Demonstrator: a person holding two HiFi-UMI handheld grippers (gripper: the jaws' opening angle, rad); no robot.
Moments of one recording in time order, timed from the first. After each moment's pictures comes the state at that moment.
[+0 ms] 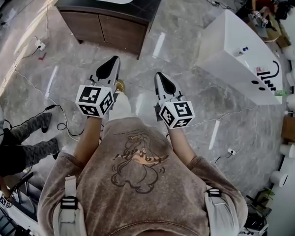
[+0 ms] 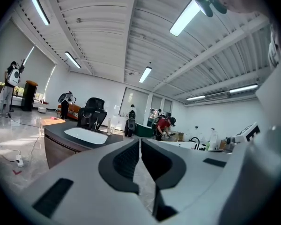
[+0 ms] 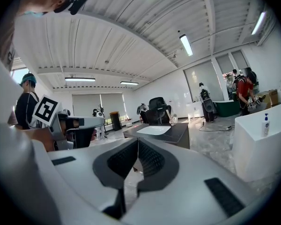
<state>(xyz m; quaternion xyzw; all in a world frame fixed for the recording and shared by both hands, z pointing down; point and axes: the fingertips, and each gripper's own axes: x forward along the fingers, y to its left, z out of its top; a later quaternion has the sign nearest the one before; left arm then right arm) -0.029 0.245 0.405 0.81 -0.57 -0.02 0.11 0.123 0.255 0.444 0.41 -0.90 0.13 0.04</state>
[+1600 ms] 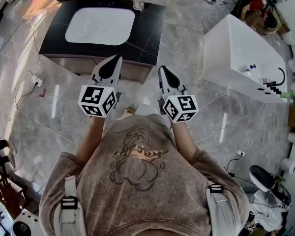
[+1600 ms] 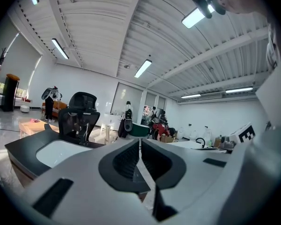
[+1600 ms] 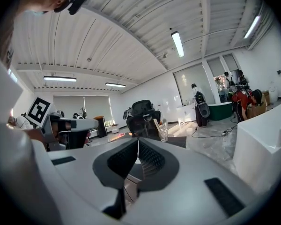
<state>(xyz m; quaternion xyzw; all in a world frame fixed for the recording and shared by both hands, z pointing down) -0.110 -0.089 0.384 0.85 -0.51 -0.01 0.11 0.041 -0.076 0.423 0.48 -0.87 0.13 0.02</state>
